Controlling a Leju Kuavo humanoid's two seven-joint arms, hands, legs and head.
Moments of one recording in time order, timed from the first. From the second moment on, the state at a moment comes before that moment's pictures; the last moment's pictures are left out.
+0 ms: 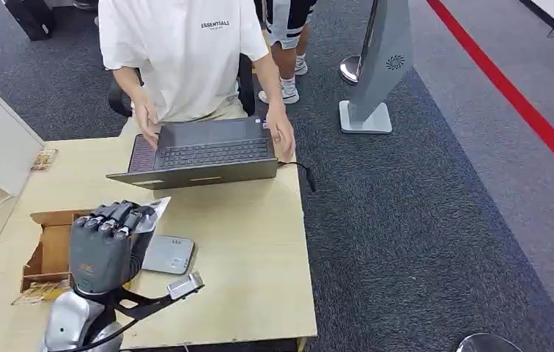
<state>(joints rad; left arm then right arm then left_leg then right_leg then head) -0.07 0.10 -0.32 -1.66 -1.32 0.62 -0.20 -0.06 0.11 -0.34 -0.18 0.39 -0.11 -0.12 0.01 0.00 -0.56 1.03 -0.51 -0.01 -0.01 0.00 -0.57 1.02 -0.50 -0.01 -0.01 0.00</state>
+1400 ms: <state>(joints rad) -0.16 0.04 -0.17 -1.03 -1.39 0.69 -0.11 -0.06 0.11 -0.36 -0.18 0.48 -0.09 -0.10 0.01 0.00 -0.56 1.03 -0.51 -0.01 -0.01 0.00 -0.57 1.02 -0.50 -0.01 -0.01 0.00</state>
